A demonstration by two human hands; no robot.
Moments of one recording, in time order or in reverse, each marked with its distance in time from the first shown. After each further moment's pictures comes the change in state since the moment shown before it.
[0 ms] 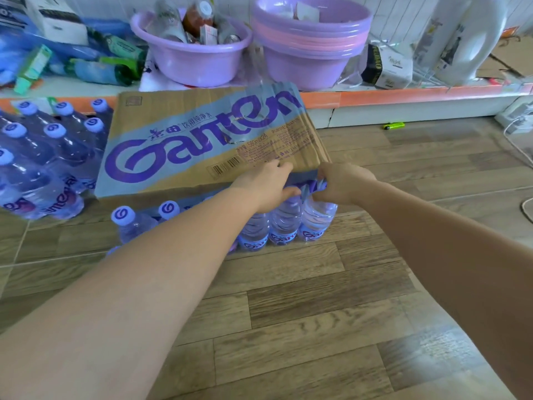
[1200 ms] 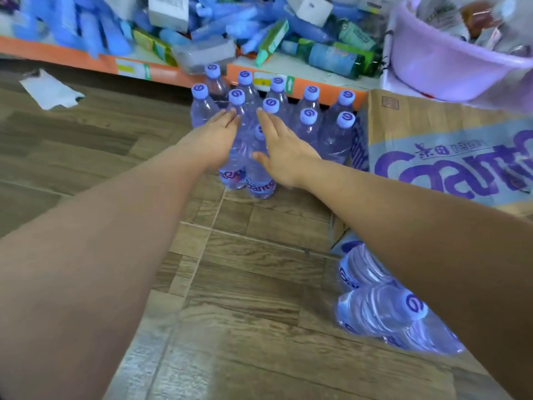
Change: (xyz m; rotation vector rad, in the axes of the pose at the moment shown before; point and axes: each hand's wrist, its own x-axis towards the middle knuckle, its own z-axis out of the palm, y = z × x) left_hand -0.204 -0.461 -0.049 0.141 0.135 -0.515; right_hand 0.073 -0.516 0.047 0.085 0.049 -0.721
